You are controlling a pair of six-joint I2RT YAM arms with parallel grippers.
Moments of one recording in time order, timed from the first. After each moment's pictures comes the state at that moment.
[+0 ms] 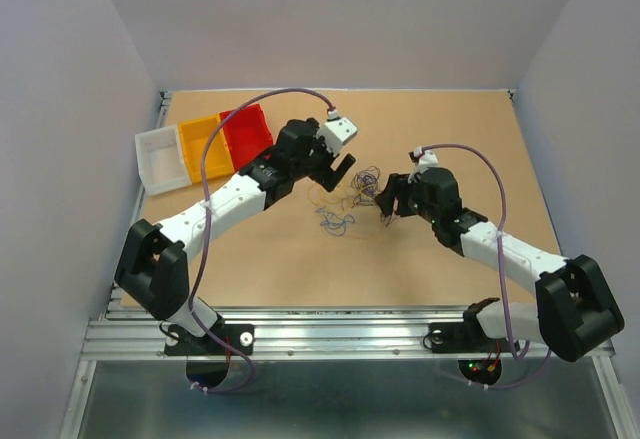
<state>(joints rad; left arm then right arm) -0.66 1.55 1.23 -0.14 0.06 0.23 0.46 1.24 0.60 0.17 -0.08 0.36</state>
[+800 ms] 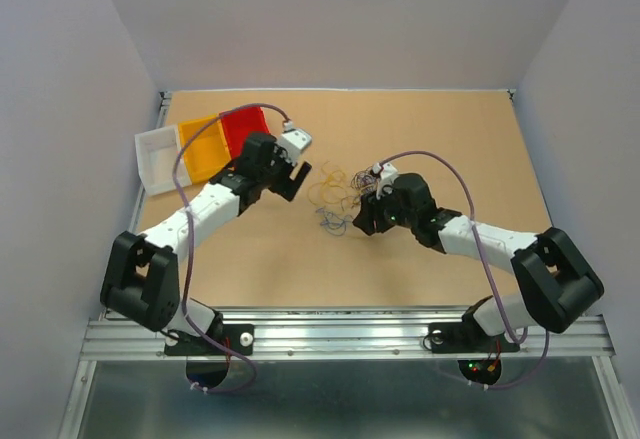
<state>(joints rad) -0.54 1.47 0.98 -0.23 0.07 0.26 0.57 1.40 0.64 0.19 -0.26 0.24</state>
